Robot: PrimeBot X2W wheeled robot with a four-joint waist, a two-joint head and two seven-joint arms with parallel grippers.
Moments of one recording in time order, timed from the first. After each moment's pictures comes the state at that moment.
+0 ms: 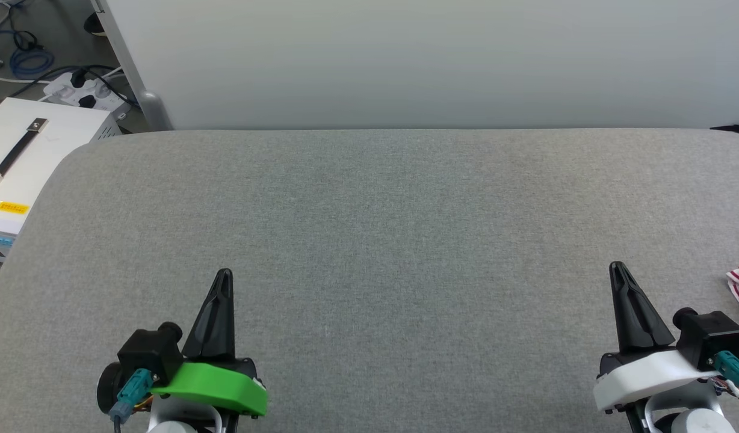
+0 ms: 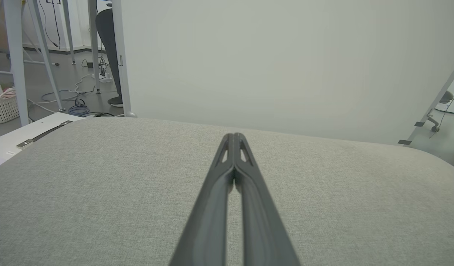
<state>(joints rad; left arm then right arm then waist) 0.00 0.06 -0.03 0.09 -0.23 -0.11 -0.24 0.01 -0.08 -0.02 0.04 0.13 0.13 -0.20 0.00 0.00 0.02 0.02</state>
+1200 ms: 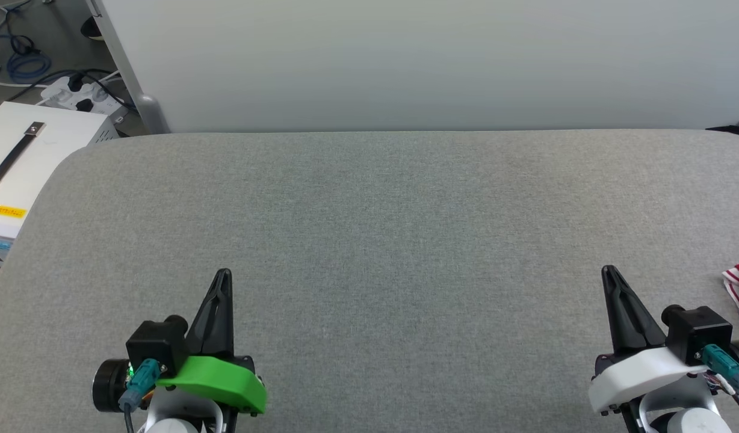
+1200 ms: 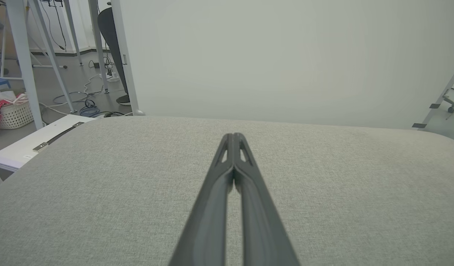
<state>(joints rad) 0.00 0.06 -0.02 0.06 -0.17 -0.08 -0.17 0.01 -0.07 -0.01 0.03 0.09 0.13 -0.14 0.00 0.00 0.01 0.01</state>
